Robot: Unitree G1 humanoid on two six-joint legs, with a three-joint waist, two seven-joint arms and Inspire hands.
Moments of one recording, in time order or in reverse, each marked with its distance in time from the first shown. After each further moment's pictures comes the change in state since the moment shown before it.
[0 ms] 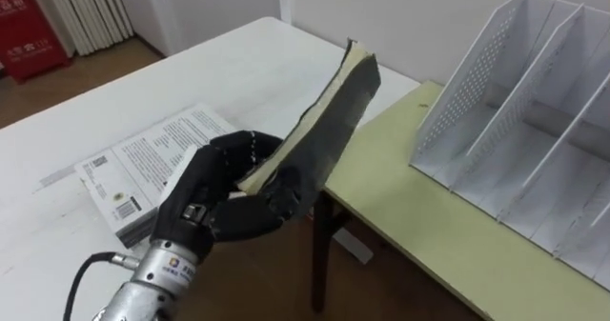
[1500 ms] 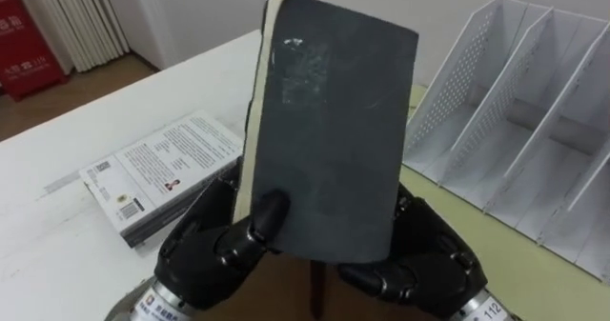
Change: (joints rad) left arm 0.043 0.067 0.004 0.222 -0.742 0.045 -0.591; right arm 0.038 0.034 -0.060 -0.927 1.148 -0.003 0.555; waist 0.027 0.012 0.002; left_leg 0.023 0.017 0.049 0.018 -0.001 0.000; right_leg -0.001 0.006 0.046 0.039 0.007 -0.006
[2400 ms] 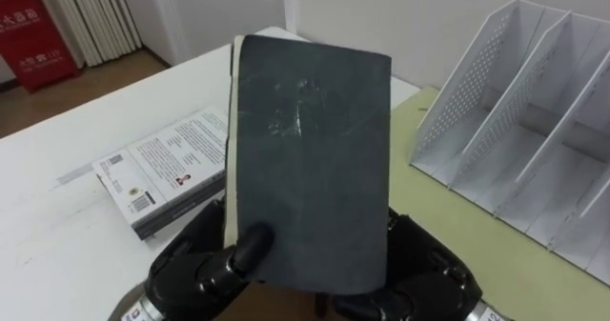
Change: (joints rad) left arm -0.009 0.075 0.032 0.111 0.014 0.066 -0.166; right arm 0.008 -0.084 0.041 0.001 0.000 0.053 0.081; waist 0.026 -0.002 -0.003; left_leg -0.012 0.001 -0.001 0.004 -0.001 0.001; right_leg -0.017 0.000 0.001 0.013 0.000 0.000
